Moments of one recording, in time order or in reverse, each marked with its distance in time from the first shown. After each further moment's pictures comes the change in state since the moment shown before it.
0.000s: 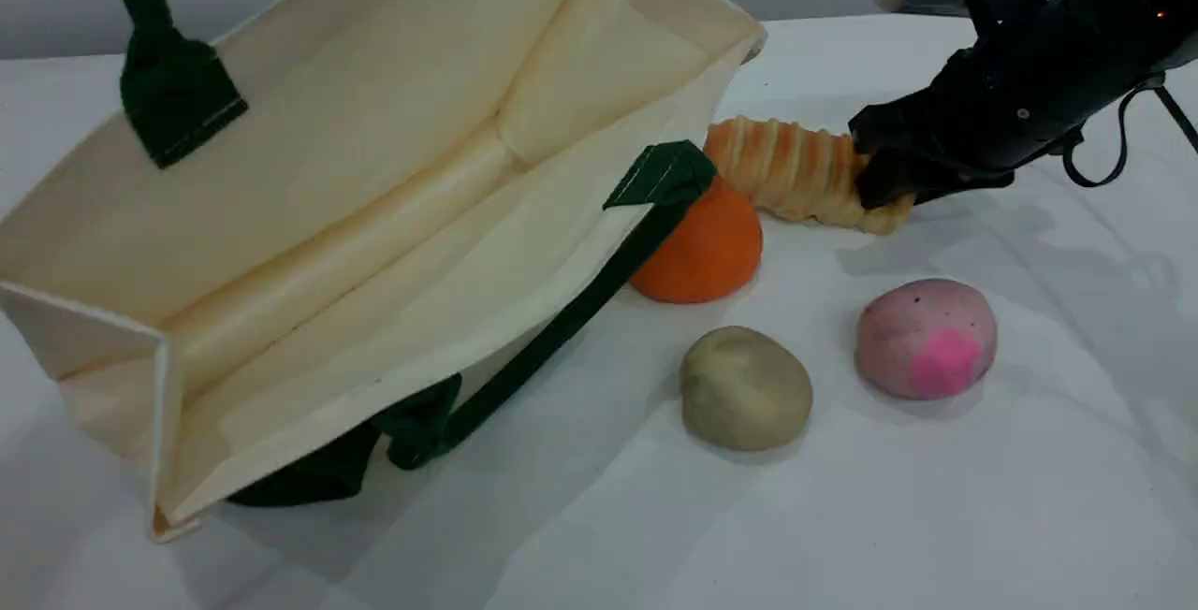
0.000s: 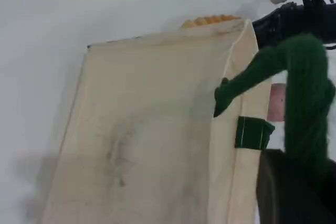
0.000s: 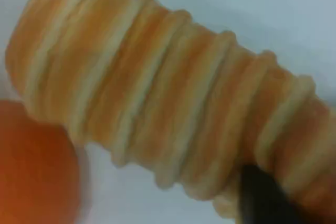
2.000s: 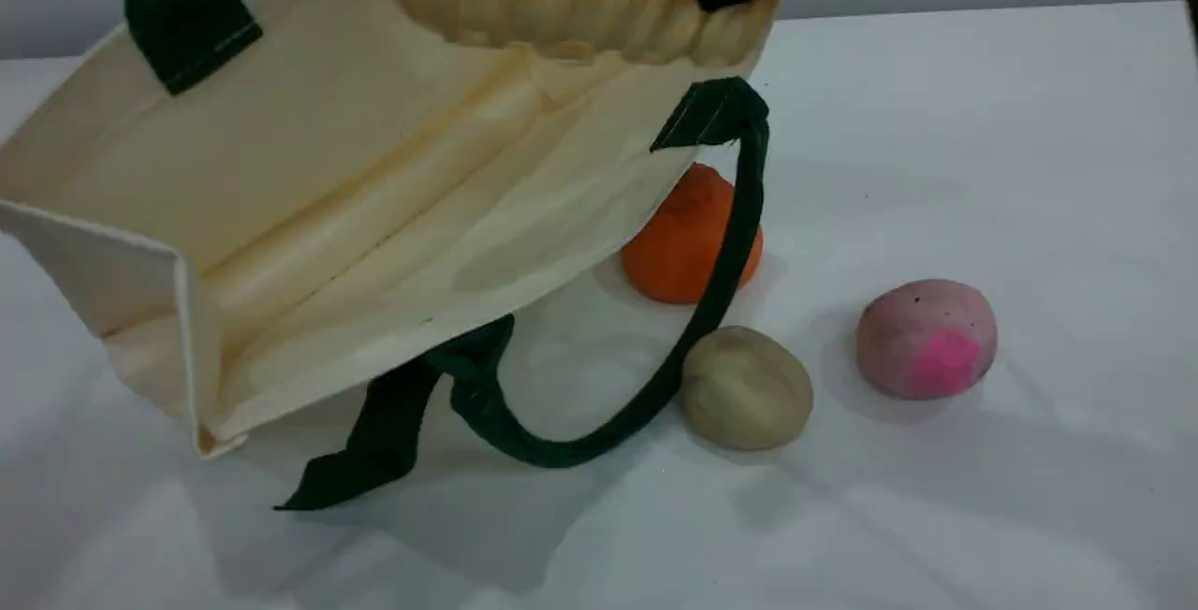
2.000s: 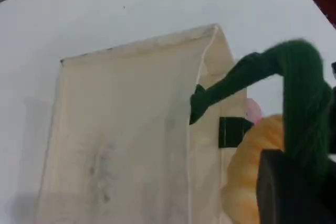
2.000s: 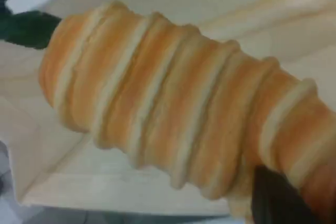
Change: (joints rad) left arm -0.006 0.000 -0.069 -0.101 0.034 0.098; right arm 0.295 -0.696 0.233 -0.322 0.310 0.412
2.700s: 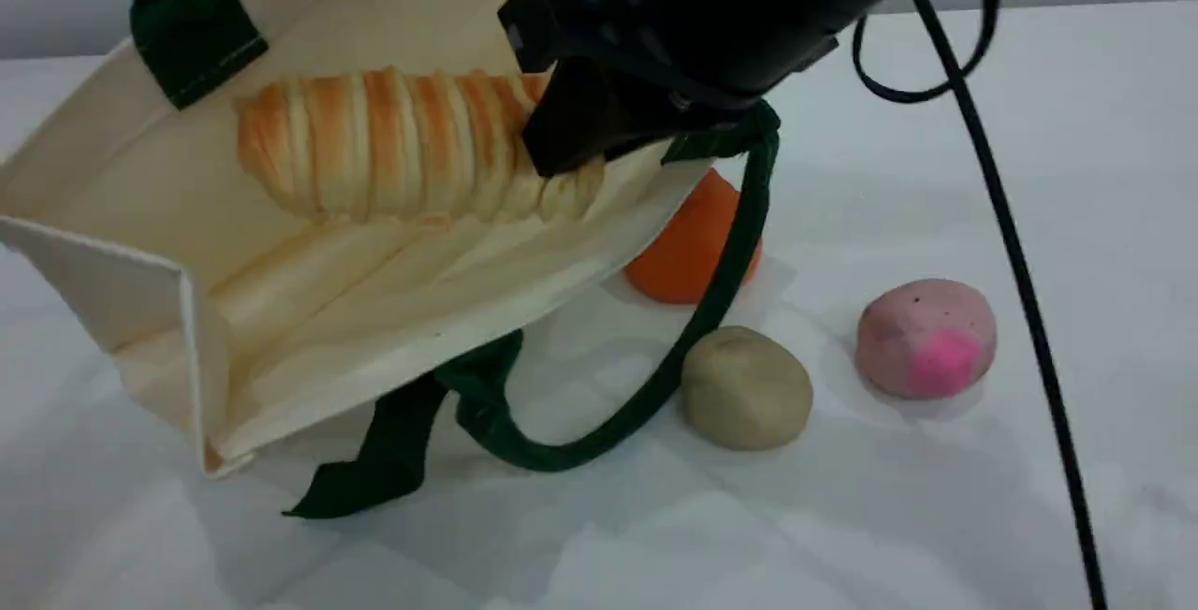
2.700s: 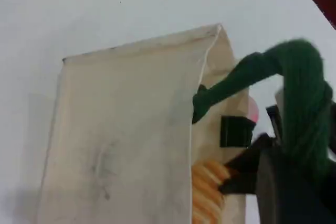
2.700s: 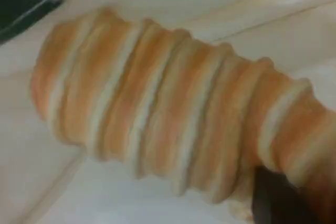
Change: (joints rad) left arm 0.000 0.003 0.011 -0.006 0.000 -0.001; right arm 0.195 0.234 -0.073 0.096 -0.213 0.012
